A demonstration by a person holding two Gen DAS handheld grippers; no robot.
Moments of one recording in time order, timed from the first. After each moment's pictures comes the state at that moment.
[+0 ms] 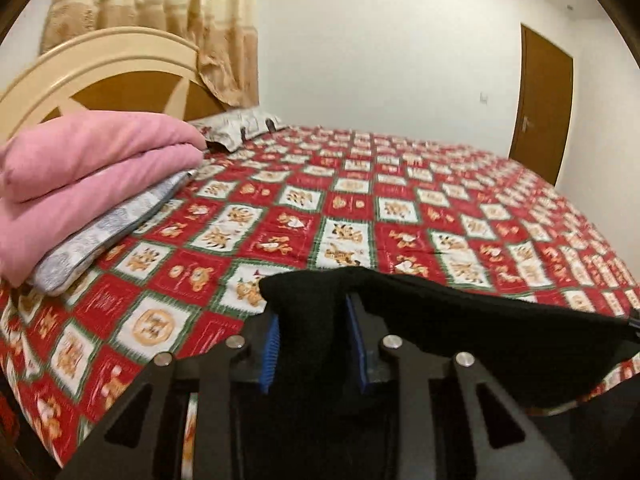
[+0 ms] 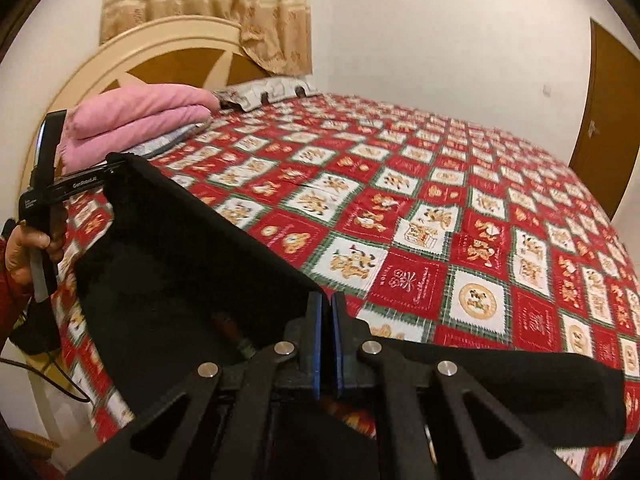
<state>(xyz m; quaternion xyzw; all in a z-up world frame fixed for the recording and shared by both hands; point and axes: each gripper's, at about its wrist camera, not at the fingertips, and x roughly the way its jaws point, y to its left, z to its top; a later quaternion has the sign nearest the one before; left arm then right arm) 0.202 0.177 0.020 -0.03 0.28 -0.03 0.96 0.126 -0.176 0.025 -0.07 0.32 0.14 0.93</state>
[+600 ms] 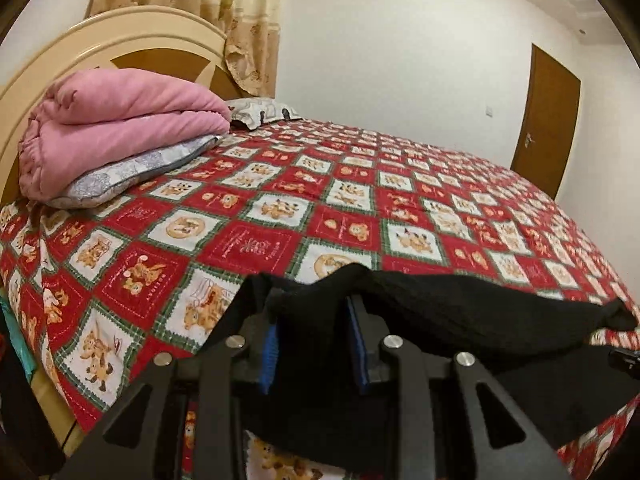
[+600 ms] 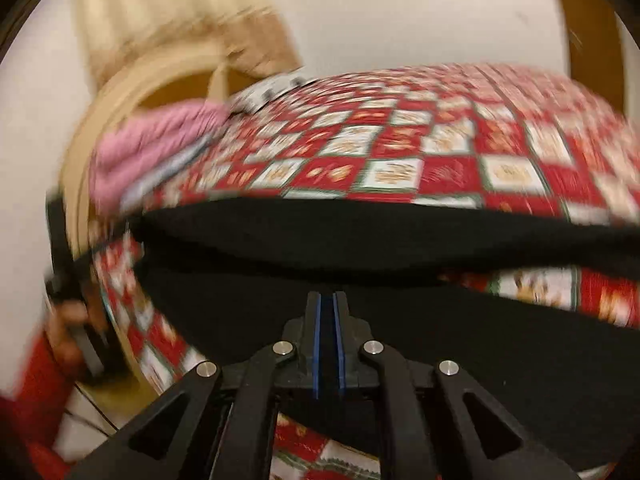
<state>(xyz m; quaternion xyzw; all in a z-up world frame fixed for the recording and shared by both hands) 0.115 0.194 -0.022 -0.07 0.27 -0.02 0.96 0.052 -0.195 -0.032 0.13 0.35 0.14 0.92</state>
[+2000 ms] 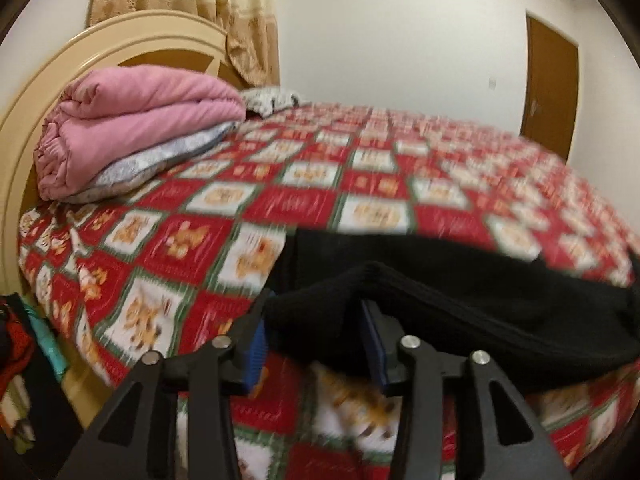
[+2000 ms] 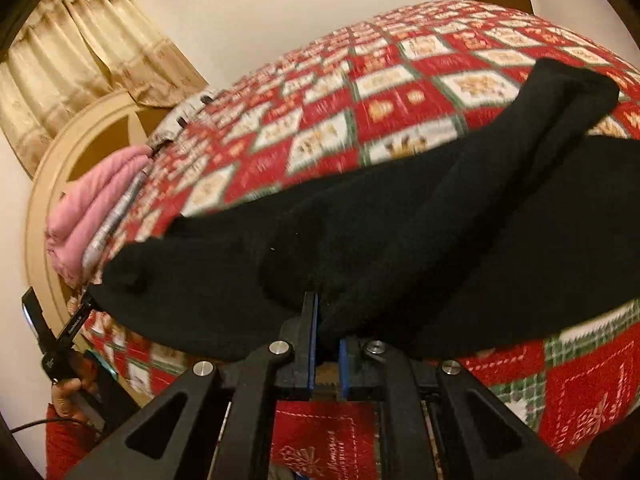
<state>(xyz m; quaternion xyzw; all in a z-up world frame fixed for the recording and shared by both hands) 0.079 0.215 -0.059 0.00 0.31 0.01 0.95 -0.004 -0.238 -0.092 0.24 0.39 0.03 0.89</state>
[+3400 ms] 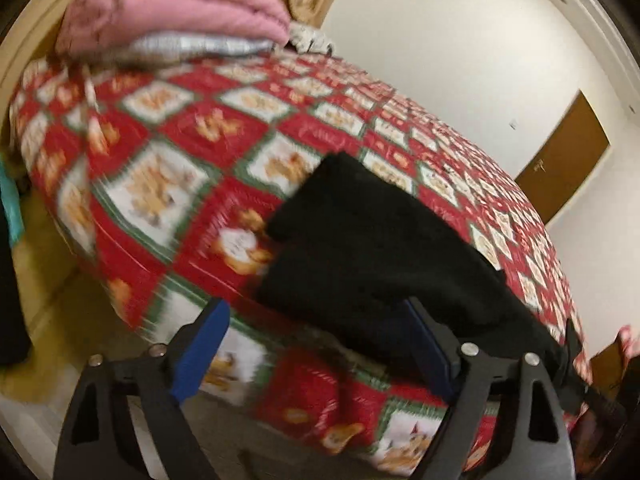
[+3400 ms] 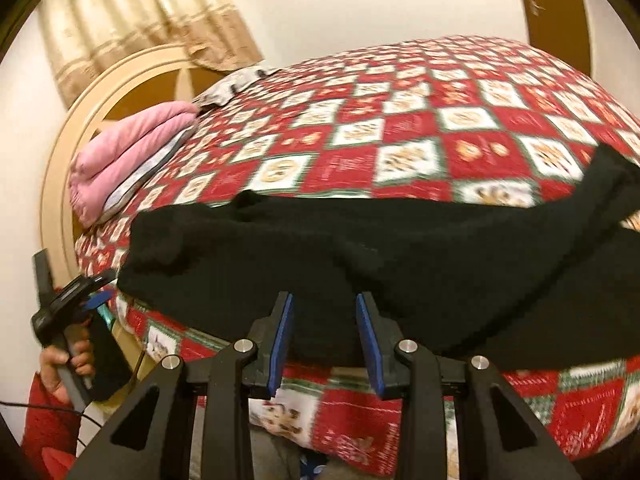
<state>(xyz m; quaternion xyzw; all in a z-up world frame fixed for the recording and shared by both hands) 0.053 0.268 -0.077 -0.23 0.40 -0.03 0.89 -0.006 -0.181 -0.044 0.13 0.38 0.11 0.91</state>
